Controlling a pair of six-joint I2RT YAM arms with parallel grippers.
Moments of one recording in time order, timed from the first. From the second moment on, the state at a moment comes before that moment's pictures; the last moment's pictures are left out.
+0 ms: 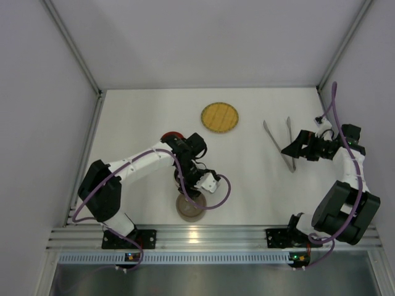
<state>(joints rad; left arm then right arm) -0.81 1.62 1.23 -1.08 0.69 1.32 -0.49 1.32 0.91 -0.67 -0.91 -0.25</state>
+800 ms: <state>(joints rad) -0.81 1.67 1.24 -1.15 0.67 1.40 -0.49 1.35 0.91 -0.68 -0.91 -0.27</state>
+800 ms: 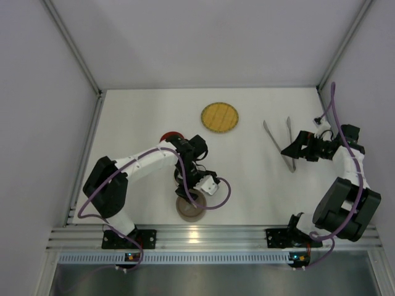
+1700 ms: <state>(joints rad) -0.55 1.70 1.48 -0.67 0.62 0.52 -0.49 1.36 0.91 -0.68 -0.91 -0.29</state>
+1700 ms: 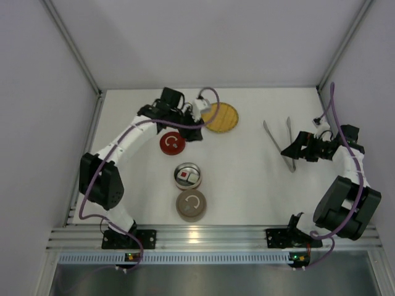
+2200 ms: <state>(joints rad) -0.15 2.00 1.59 -0.67 0.21 0.01 -0.26 1.31 0.96 -0.66 -0.80 -0.23</state>
